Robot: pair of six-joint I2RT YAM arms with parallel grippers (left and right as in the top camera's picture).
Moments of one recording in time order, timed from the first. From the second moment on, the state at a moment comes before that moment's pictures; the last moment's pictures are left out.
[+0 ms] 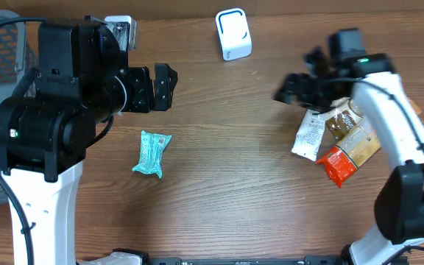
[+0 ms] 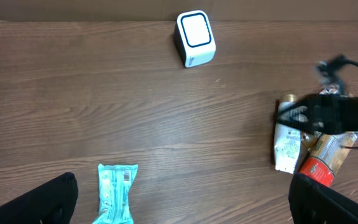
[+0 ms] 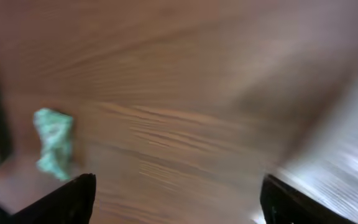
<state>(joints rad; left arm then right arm) -0.19 1.45 2.07 -1.41 0.12 -0.18 0.16 1.82 1.52 -0.91 -0.51 0.25</state>
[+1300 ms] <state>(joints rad) -0.19 1.45 2.07 -1.41 0.12 -0.18 0.92 2.19 1.40 -0.09 -0.40 0.82</state>
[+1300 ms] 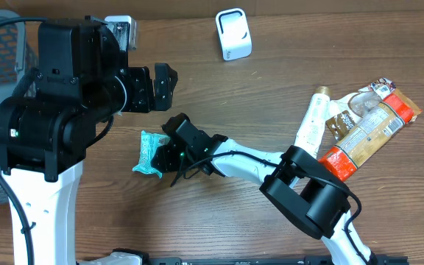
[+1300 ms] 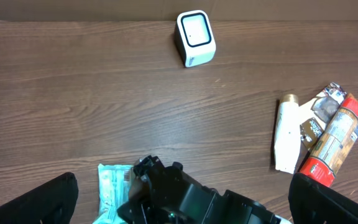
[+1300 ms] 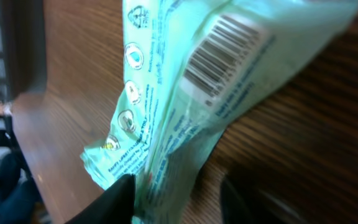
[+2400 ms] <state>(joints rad) -0.19 1.45 2.07 -1.41 0.12 -0.18 0.38 2.14 1.46 -0.82 -0.70 0.05</state>
